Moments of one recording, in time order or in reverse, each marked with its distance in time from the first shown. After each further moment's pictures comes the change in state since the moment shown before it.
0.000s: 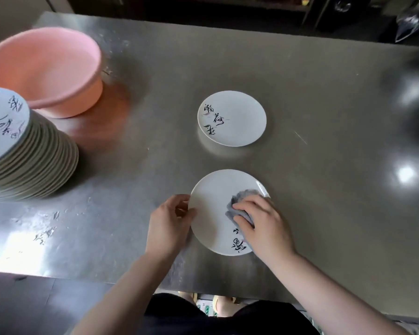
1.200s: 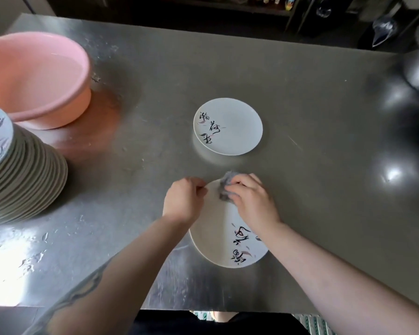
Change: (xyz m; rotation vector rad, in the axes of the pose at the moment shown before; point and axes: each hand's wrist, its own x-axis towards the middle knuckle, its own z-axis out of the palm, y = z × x) left_hand 0.078 0.031 0.021 0.339 -0.133 0.178; right_hand 0.071 -0.006 0.007 -0.035 0.033 -0.148
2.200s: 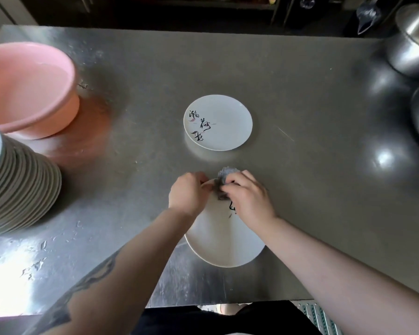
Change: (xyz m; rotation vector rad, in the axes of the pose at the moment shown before) left_hand 0.008 0.016 0.010 0.012 -0.087 0.007; right_hand -0.011 0.001 0.004 -0.075 0.037 -0.059
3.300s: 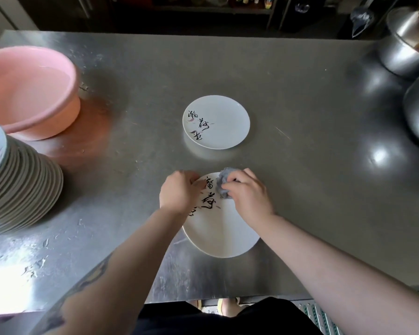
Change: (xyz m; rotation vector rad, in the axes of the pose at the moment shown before) left_hand -0.008 -0.010 -0.012 -0.071 0.091 -0.029; right_hand -0.003 -0.006 -0.004 0.001 -0.051 0.145
